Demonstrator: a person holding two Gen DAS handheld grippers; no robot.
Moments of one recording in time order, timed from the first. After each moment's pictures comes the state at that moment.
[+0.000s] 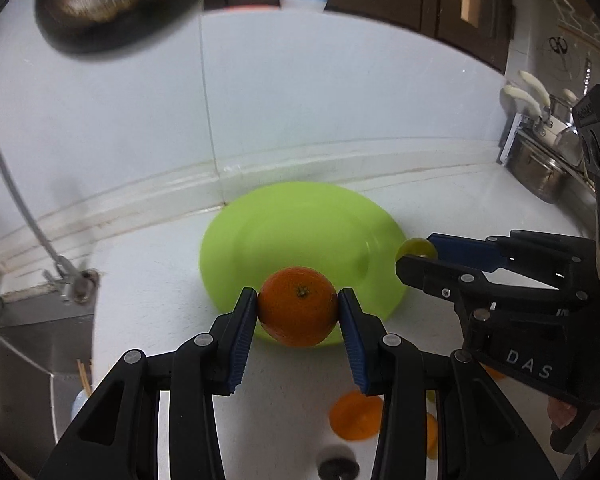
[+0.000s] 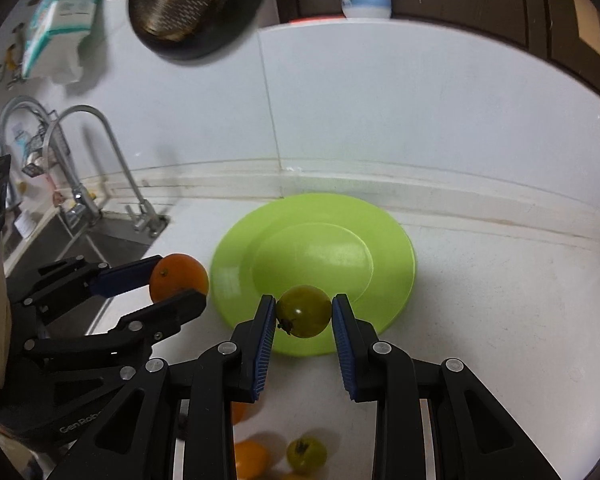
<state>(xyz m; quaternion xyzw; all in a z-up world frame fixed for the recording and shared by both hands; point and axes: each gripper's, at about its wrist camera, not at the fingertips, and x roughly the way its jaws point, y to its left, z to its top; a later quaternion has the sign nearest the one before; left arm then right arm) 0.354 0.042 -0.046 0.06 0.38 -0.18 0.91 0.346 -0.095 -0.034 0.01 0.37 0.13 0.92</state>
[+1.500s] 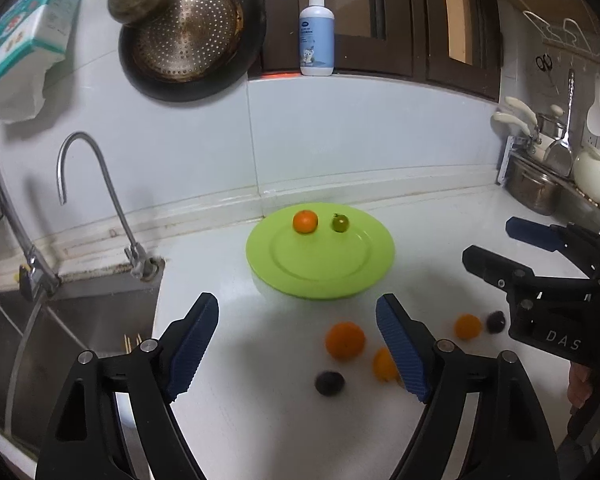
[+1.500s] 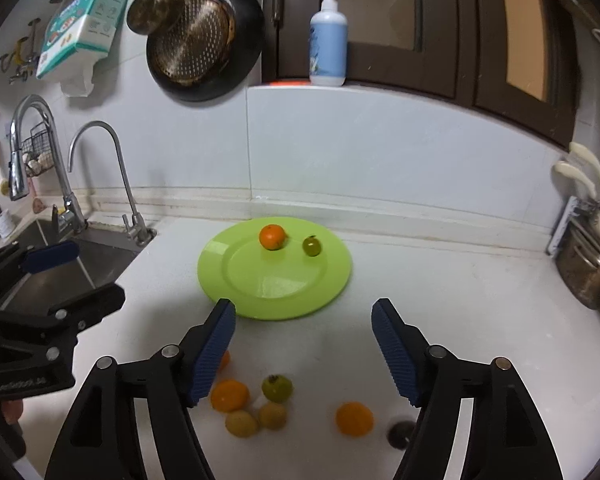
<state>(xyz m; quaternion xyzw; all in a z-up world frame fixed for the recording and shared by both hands) 0.223 0.068 0.000 0.05 0.30 -0.12 0.94 0.231 -0.109 0.010 -0.03 0.29 0.05 0.96</state>
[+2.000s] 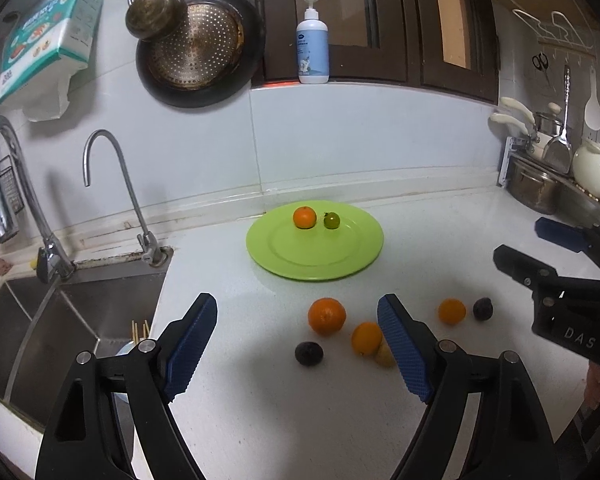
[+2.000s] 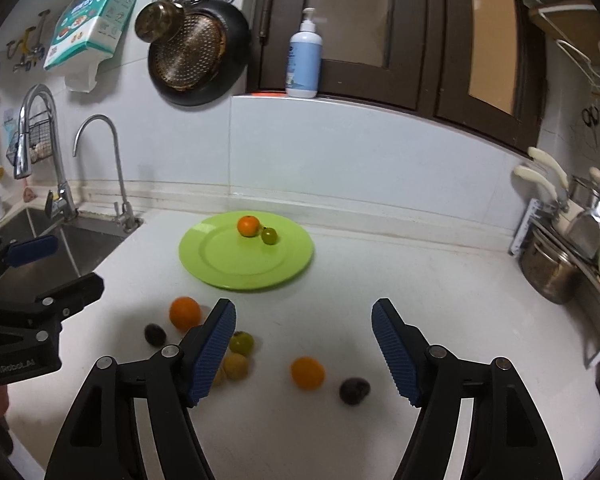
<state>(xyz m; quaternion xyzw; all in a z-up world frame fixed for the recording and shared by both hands) 0.173 0.050 -0.009 0.06 0.28 -0.09 0.96 0.172 -0.133 0.007 -0.05 0.27 0.01 0.96</state>
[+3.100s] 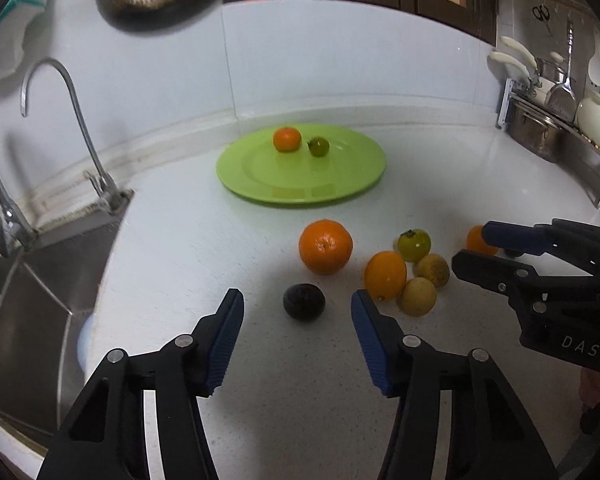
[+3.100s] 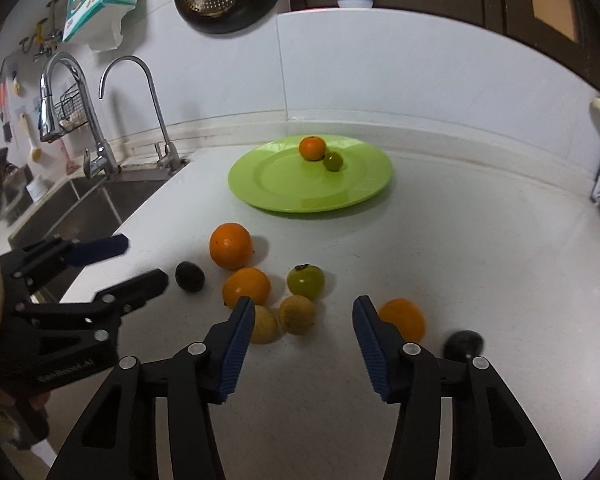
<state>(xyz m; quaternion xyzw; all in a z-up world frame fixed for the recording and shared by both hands) 0.219 0.047 -0.089 0.07 0.37 -0.12 0.92 0.214 -0.114 -0.076 0.00 0.36 0.14 0.92</state>
